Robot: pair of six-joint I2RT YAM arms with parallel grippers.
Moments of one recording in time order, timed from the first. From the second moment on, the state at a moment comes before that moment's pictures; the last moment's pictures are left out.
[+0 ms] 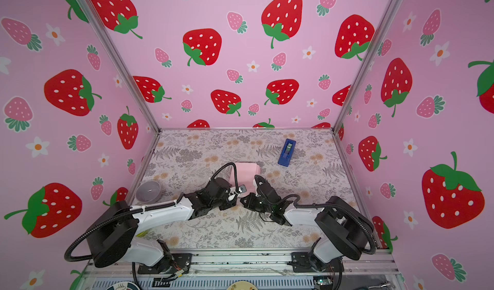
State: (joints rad) left arm -0.82 1.45 0.69 -0.03 -0.15 0.55; right arm 0.93 1.50 0.50 0.44 -0.23 1.08
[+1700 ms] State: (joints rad) left arm -0.82 1.45 0.69 -0.03 -0.15 0.55; right arm 1.10 1.57 0.54 0.40 0.21 1.17
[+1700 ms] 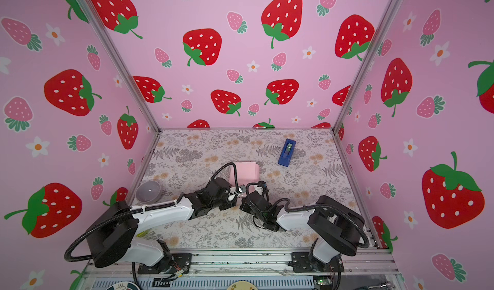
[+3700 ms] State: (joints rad) left arm -0.44 1.75 1.26 -0.66 0.27 -0.10; right arm 0.91 1.39 0.78 0.09 -0.41 0.83
